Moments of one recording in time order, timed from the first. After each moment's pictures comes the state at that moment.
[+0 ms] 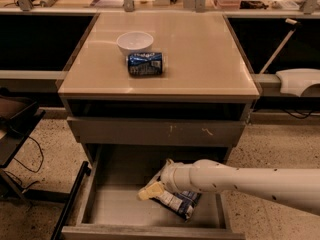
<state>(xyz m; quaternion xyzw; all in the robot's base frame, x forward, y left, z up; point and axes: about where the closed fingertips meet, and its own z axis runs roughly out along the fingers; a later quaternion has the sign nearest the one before) 0.514 0.021 0.495 -0.38 0.83 0.25 0.33</state>
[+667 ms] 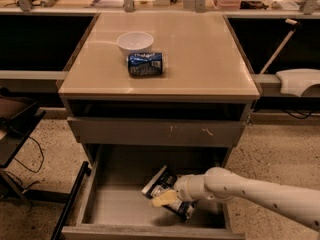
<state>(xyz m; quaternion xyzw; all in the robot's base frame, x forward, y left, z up) 0.509 -0.017 0.410 -0.31 0.85 0.33 0.27</state>
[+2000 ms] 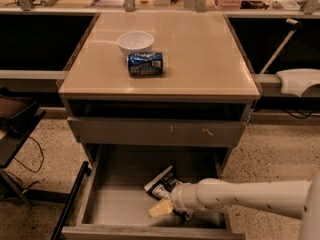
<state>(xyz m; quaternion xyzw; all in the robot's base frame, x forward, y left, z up) 0.488 -0.018 0.386 -0.32 0.87 0.27 0.27</state>
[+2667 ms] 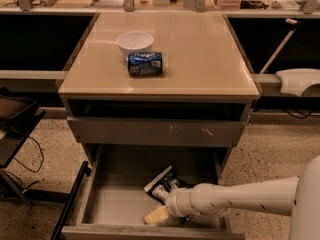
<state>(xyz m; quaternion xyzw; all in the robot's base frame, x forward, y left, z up) 0.466 0.004 0.379 -0.35 0.86 0.26 0.26</state>
